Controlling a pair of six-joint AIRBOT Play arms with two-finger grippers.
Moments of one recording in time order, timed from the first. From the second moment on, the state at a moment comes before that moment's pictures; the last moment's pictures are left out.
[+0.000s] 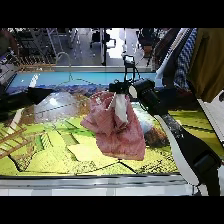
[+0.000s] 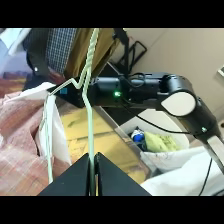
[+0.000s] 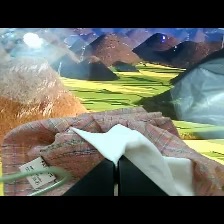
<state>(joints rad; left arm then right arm) 0.29 -1.24 1.21 0.01 -1.37 -0.65 0.46 -1.73 1.91 -1.67 0.89 1.98</state>
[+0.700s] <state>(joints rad) 0.11 -1.38 1.21 -0.11 -1.13 -0.77 0.48 -1.71 1.92 -1.65 0.92 1.95</state>
